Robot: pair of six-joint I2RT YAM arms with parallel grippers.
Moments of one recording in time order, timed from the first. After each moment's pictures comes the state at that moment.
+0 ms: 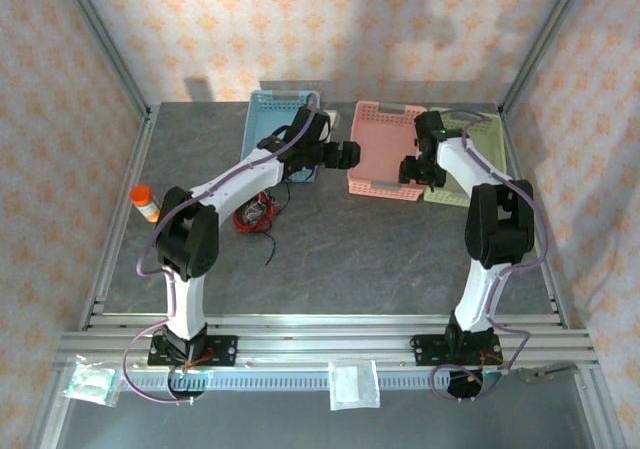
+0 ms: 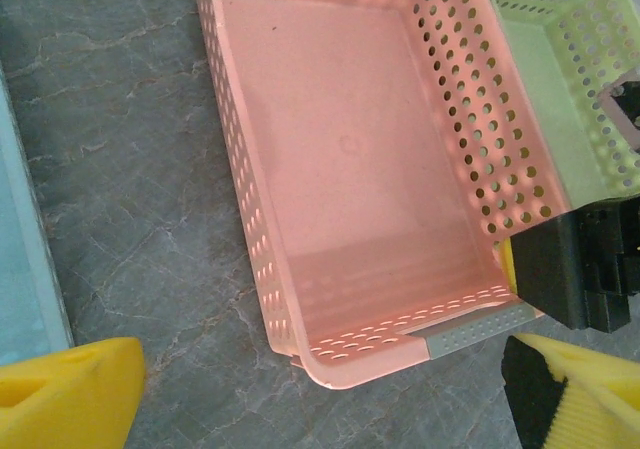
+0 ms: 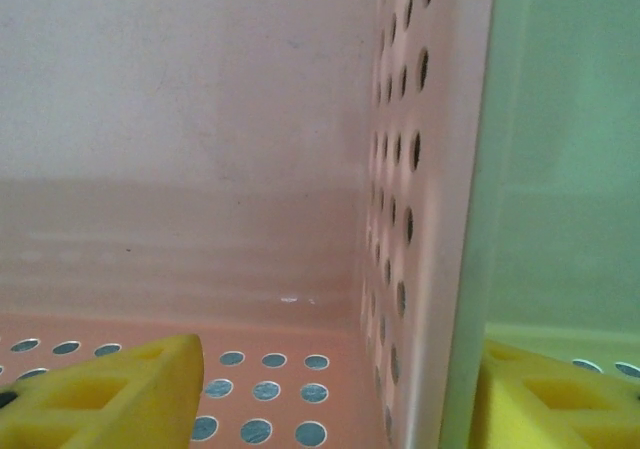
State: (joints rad) left arm -0.52 1.96 1.66 -0.41 0.14 -0.43; right arm 0.14 1.92 1.50 -0.85 0.04 0.24
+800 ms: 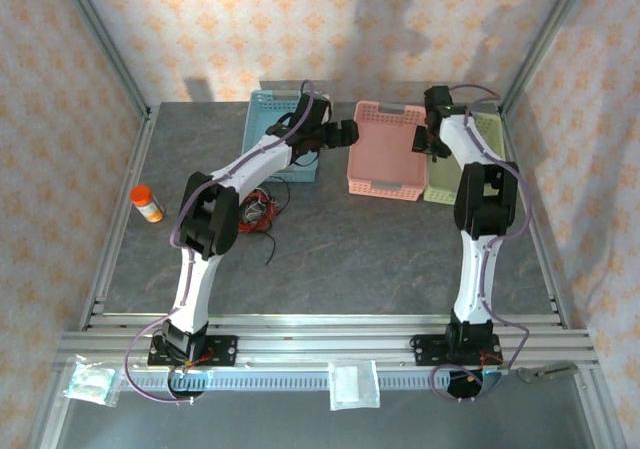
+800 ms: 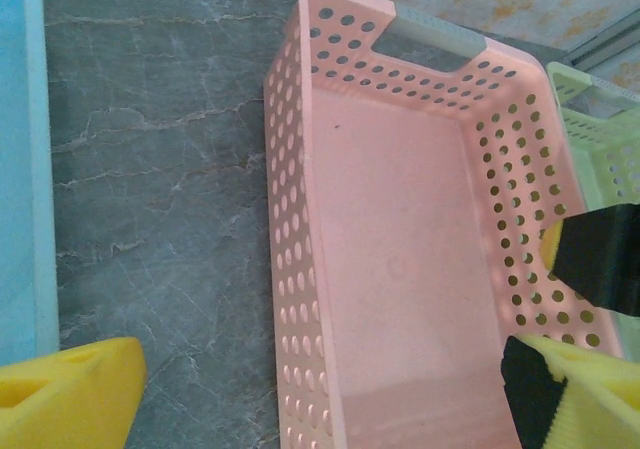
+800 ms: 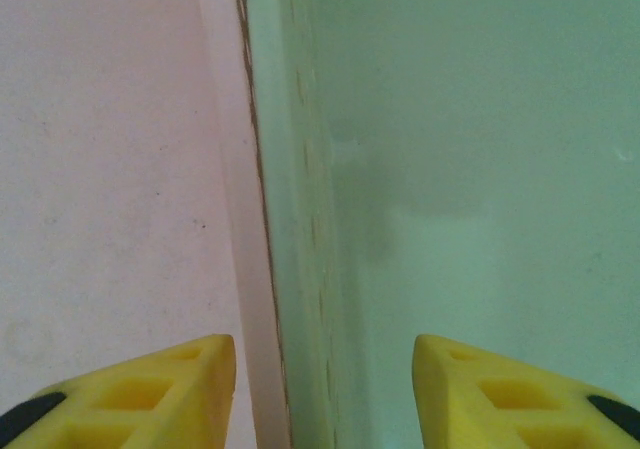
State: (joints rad) left arm -0.46 2.20 1.91 -0.37 0.12 -0.58; right arm 0.06 2.24 1.95 -0.87 0.11 0.28
